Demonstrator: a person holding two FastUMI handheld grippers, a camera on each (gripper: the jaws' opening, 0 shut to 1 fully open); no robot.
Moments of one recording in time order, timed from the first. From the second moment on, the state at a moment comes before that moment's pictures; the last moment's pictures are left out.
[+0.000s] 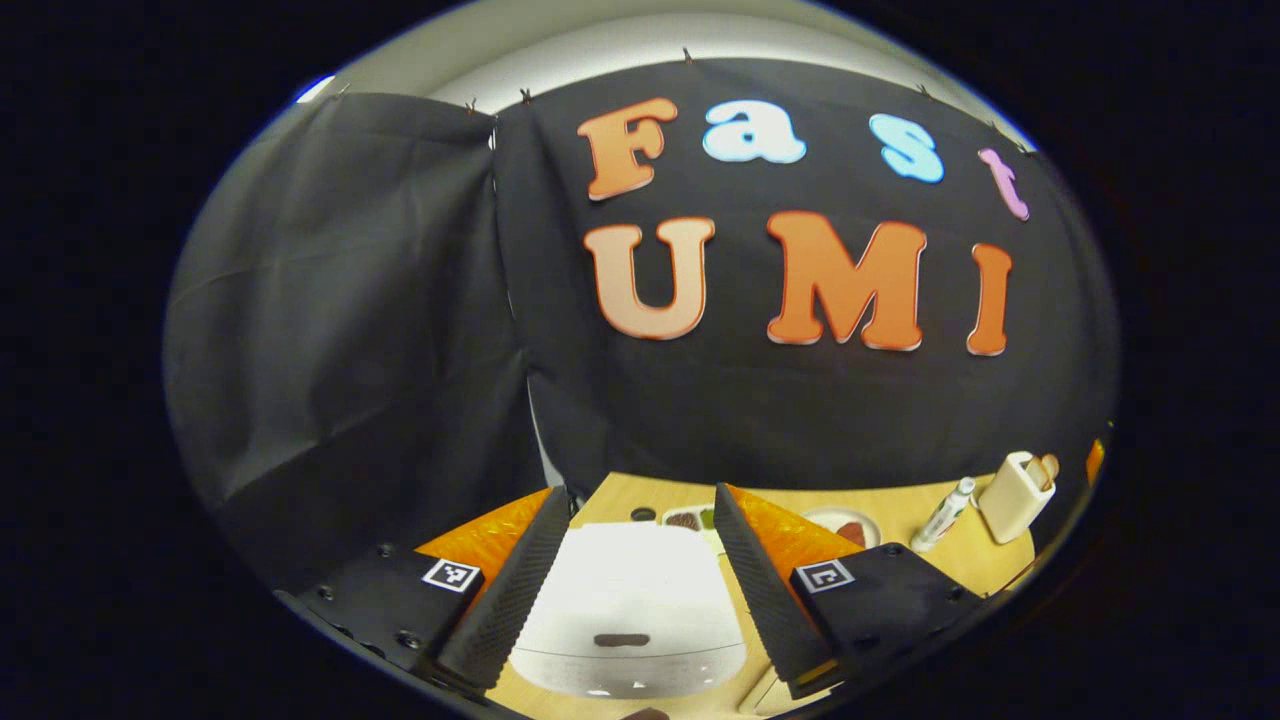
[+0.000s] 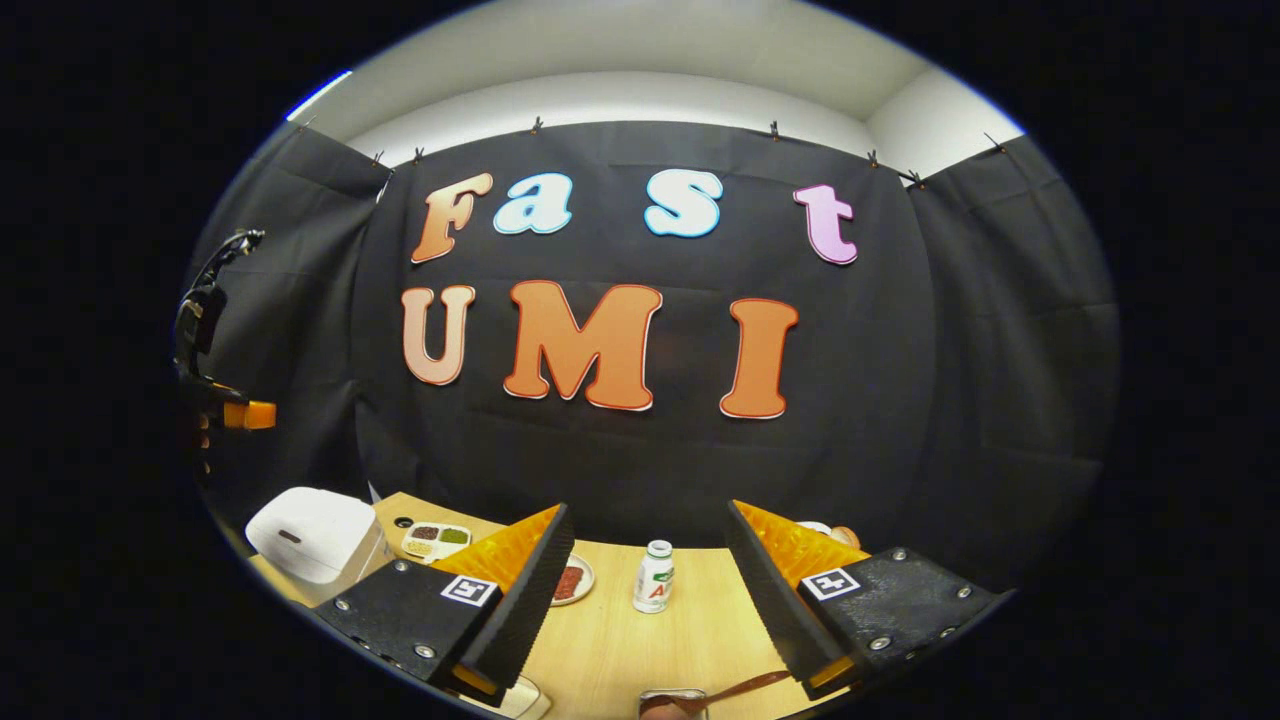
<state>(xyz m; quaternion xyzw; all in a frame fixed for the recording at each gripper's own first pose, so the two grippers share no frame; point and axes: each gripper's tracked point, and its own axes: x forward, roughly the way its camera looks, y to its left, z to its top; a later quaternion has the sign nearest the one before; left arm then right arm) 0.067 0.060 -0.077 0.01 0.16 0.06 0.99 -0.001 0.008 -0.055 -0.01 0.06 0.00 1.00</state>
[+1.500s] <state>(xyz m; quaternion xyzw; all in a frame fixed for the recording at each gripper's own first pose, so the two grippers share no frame) -0.018 -0.052 -0.045 0.05 0.00 -0.07 1.00 -0.013 0.040 -0.018 0.01 -0.01 0.01 1.00</state>
